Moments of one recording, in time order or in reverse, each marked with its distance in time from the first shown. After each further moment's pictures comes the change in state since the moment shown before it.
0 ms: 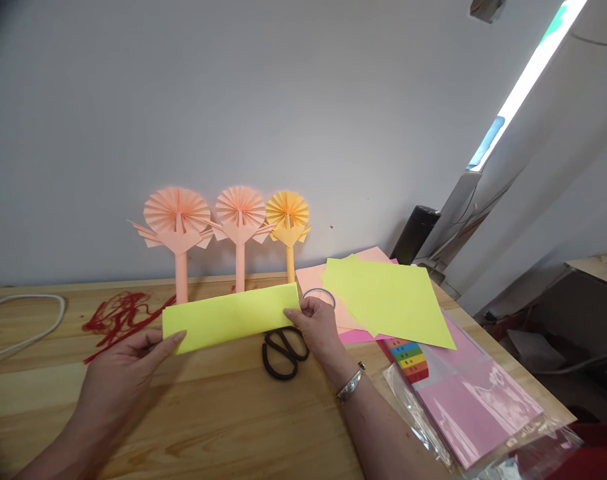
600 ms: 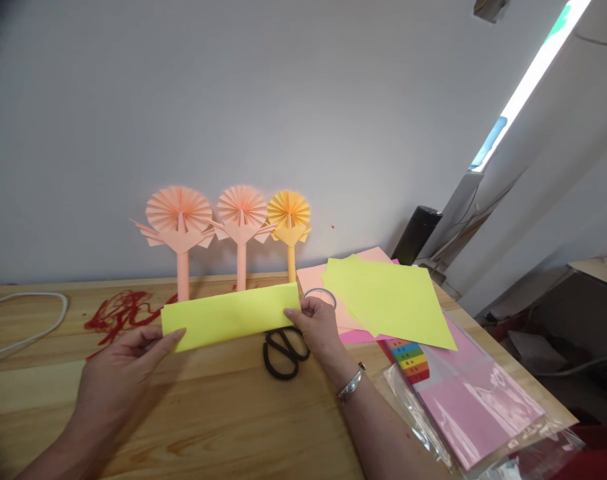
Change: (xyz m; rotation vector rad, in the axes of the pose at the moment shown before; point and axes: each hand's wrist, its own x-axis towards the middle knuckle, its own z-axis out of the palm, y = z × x) left_hand -0.001 0.002 0.001 -0.016 0.076 0.020; right_hand -0.001 -0.002 0.003 0.061 0.000 0.017
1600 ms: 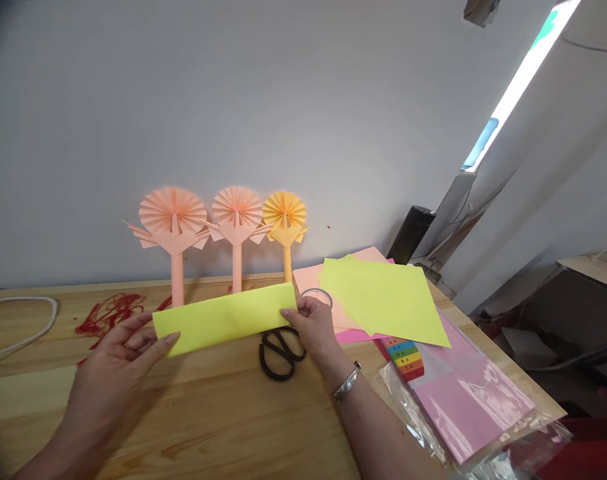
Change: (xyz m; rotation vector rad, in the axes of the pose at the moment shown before) left_hand 0.002 0.006 0.006 -0.438 -0.057 -0.042; right_hand -0.001 -0.003 0.001 0.039 0.001 -0.002
